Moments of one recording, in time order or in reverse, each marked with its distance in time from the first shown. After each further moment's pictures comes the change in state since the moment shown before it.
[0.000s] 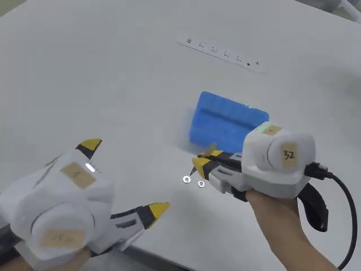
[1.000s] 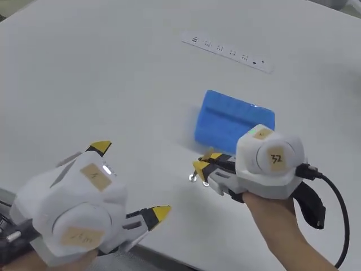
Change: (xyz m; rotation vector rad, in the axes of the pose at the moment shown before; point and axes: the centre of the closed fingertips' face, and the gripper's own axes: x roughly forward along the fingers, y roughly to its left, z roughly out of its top) left arm 0.003 -0.002 -0.008 0.050 0.038 -0.010; right arm 0.008 0.001 -0.010 -0.062 0.039 -0.013
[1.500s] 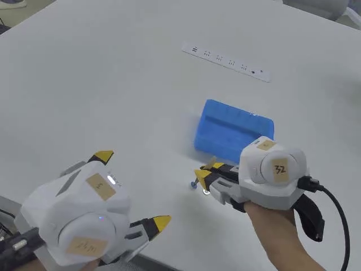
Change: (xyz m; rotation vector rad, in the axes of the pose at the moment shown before) left arm 0.000 -0.001 -0.002 0.014 0.013 -0.005; right arm 0.000 -0.005 -0.002 0.052 -0.019 -0.003
